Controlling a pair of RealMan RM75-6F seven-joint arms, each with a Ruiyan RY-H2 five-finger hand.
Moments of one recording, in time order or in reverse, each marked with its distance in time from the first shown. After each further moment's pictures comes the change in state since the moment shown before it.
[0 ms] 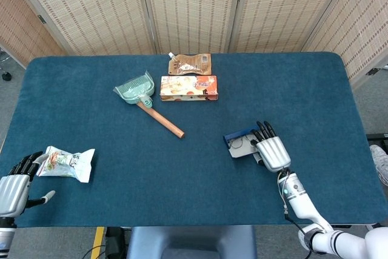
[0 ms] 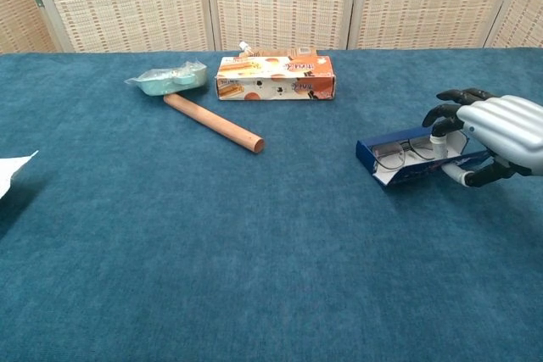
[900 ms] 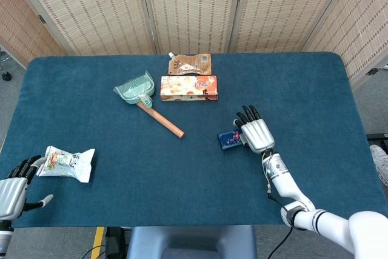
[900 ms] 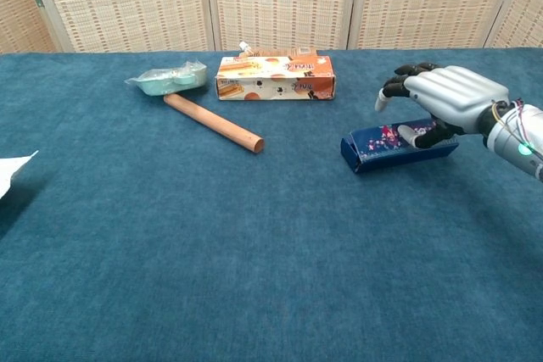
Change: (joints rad) left arm 0.008 0.032 0.019 -0.029 -0.014 -0.023 -0.024; right arm 0.160 -0.076 0.137 0.092 0.084 -0.184 -0.080
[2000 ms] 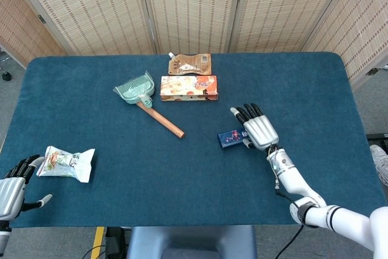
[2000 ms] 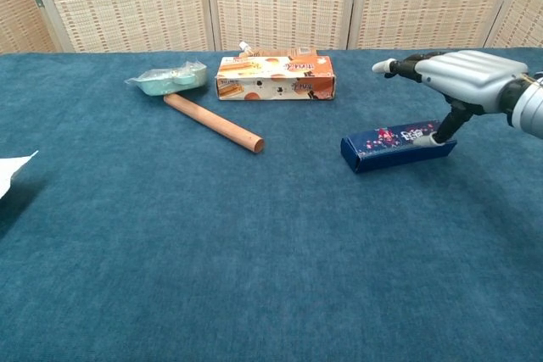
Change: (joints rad) left arm 0.000 0.019 0.000 -0.020 0.006 0.002 -0.008; right arm 0.011 0.206 -0.013 -0.242 0.059 -0.091 -0.015
